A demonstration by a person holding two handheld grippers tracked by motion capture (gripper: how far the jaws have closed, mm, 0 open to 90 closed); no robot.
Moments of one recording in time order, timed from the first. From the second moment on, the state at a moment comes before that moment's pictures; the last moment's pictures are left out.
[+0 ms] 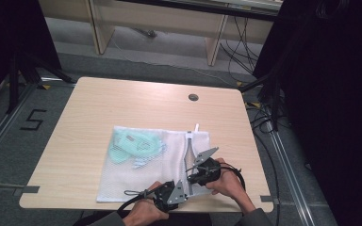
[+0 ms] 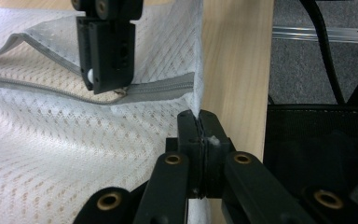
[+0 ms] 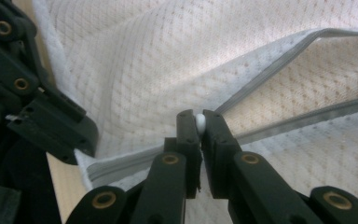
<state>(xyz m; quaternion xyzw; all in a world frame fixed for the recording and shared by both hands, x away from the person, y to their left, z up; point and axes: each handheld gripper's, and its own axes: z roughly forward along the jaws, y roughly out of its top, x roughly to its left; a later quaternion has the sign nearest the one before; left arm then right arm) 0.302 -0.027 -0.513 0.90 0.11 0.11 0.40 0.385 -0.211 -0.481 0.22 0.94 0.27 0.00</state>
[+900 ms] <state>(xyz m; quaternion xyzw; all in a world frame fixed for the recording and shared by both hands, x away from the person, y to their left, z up) 0.305 -0.021 -0.510 0.90 0.12 0.10 0.41 0.409 -0.205 -0.481 0.21 0.94 0.28 0.03</state>
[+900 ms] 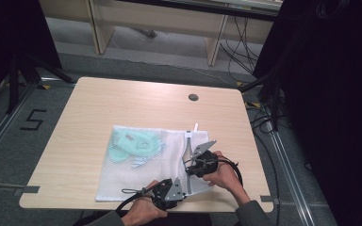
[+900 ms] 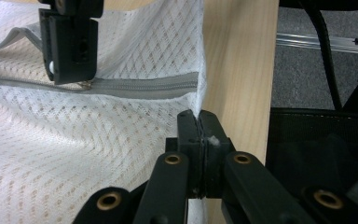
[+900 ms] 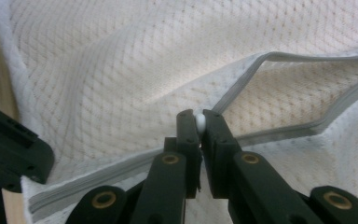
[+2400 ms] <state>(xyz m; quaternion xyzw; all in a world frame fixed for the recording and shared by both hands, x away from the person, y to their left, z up) 0.304 -0.019 -0.508 0.90 0.12 0.11 0.41 0.443 -0.202 -0.481 0.23 0.93 0.29 0.05</state>
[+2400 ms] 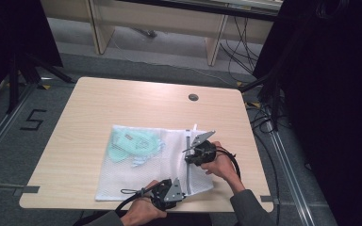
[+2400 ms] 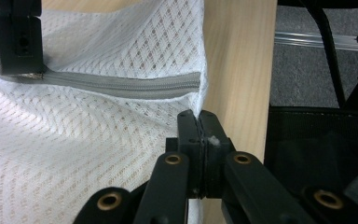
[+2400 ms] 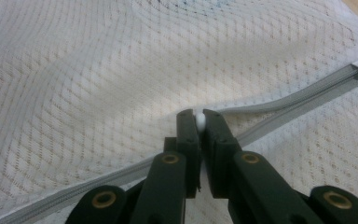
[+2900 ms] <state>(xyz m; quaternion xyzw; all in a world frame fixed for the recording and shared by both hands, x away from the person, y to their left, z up) 0.305 -0.017 -0.506 0.90 0.12 0.11 0.41 0.456 -0.204 -0.482 0.24 0.92 0.30 0.06</state>
